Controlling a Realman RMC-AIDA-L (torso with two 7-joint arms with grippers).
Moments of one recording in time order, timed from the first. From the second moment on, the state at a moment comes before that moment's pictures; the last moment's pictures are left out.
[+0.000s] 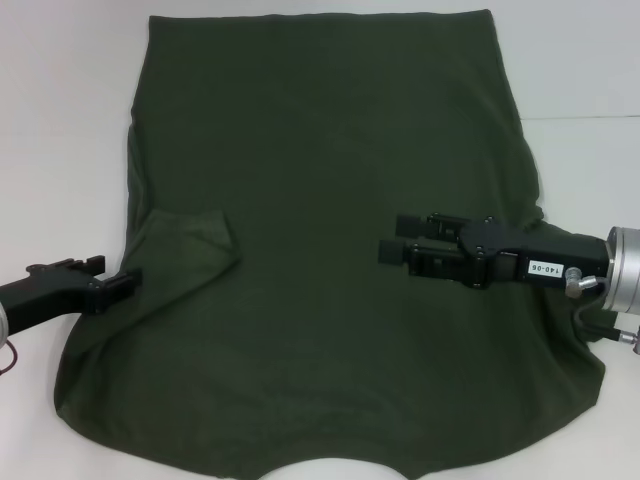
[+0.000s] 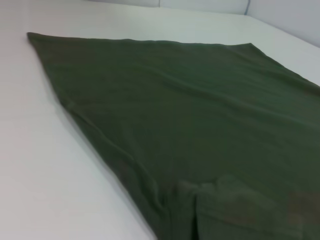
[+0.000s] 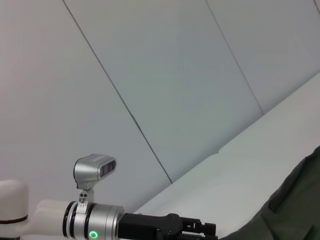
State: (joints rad) left arm -0.45 -2.17 0.58 0.75 2.12 1.04 -1.57; right arm 0.59 2.08 -0.68 -0.53 -1.86 -1.58 1.57
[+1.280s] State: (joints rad) left arm -0.44 -2.17 0.59 0.75 2.17 1.10 -1.58; right arm 0.59 2.08 -0.67 -0.53 -1.86 -1.58 1.56
